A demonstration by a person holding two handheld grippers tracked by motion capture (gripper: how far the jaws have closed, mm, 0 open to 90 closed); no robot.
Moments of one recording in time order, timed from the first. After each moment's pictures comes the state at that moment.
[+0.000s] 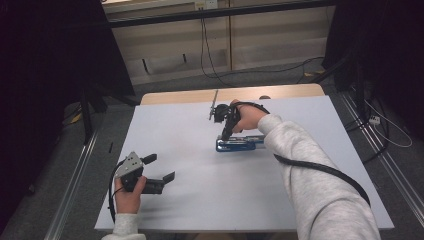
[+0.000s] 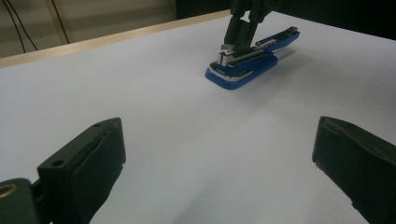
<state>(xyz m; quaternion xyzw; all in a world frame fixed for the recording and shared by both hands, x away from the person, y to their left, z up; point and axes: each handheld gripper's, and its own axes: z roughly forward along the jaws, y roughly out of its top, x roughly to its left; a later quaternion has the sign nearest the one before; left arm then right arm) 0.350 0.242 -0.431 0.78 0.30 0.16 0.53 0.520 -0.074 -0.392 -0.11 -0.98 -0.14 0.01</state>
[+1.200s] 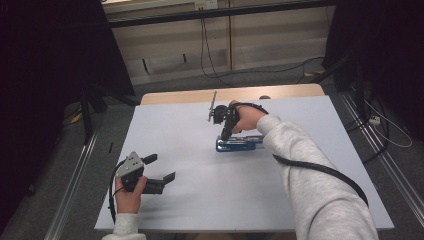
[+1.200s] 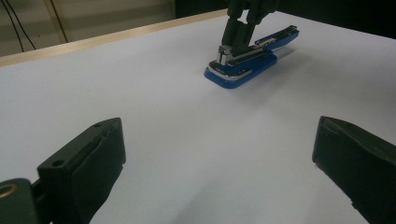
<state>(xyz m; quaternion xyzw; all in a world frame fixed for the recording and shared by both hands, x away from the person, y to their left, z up) 0.351 0.242 -0.431 0.78 0.30 0.16 0.53 0.521 -0.071 -0.395 -0.10 -0.99 -0.13 0.00</state>
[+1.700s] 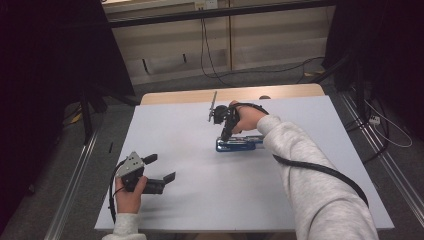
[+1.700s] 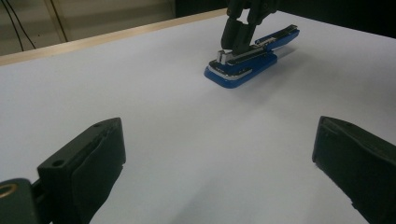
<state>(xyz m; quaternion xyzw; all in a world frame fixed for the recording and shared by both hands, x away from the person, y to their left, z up) 0.351 0.241 -0.432 0.78 0.30 0.16 0.53 0.520 -0.071 -0.396 -0.10 -0.99 -0.13 0.00</state>
